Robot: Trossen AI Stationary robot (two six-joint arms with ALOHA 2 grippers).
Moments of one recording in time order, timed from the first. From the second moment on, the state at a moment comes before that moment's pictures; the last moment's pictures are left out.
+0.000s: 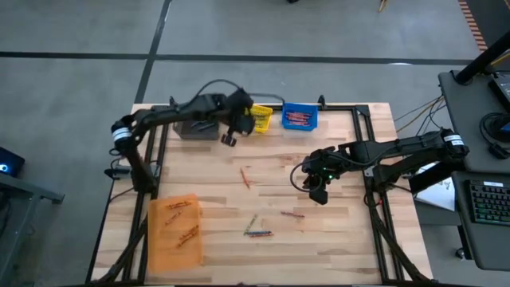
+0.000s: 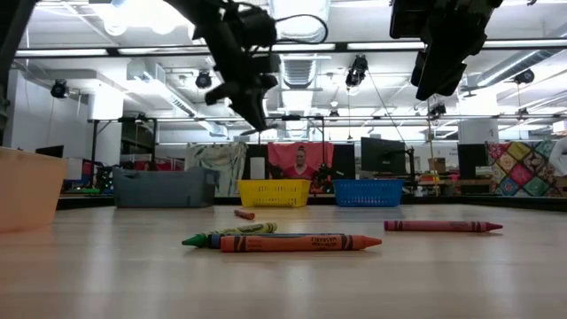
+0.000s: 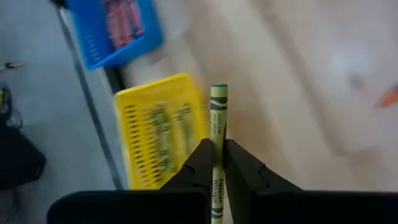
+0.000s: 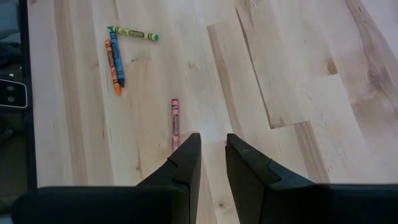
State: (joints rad) left arm 0.42 1.75 1.51 -0.78 -0.06 0.93; right arm 0.07 1.22 0.94 -0.69 -0.14 0.39
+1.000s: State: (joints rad) left arm 0.66 2.42 2.26 -1.15 0.05 0.92; right arm 0.07 1.22 0.94 -0.69 -0.13 0.38
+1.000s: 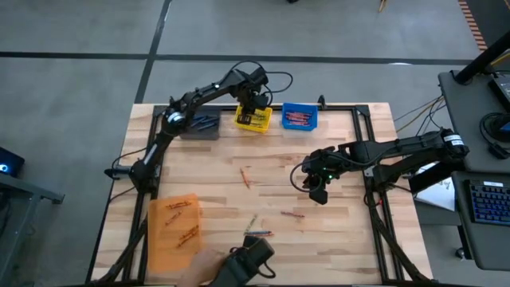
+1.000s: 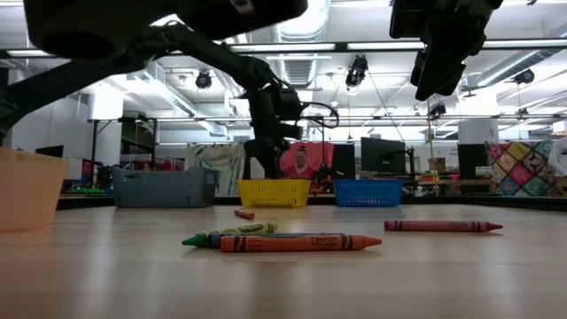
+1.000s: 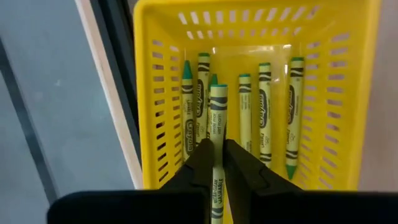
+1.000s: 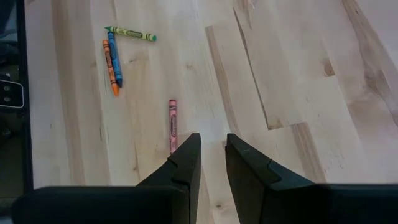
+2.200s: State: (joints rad) left arm 0.61 2.10 2.33 -1.36 0.38 0.51; right arm 0.10 1.31 0.93 -0.61 -0.13 0.53
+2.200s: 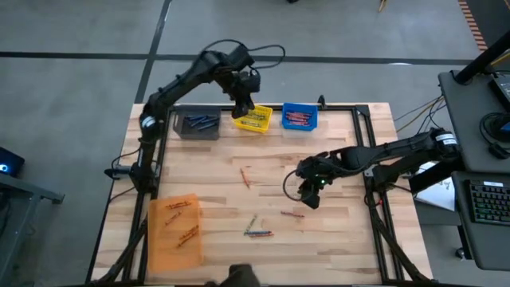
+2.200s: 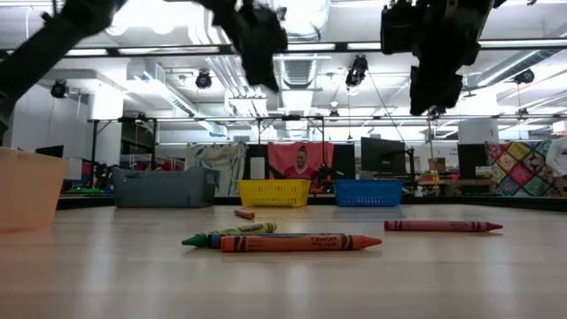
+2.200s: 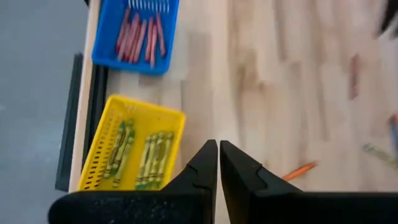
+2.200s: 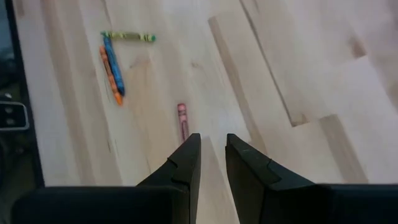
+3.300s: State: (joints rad) left arm -0.05 1.23 1.40 -0.67 -0.07 -0.05; right arm 0.30 1.69 1.17 -0.74 -0.02 0.56
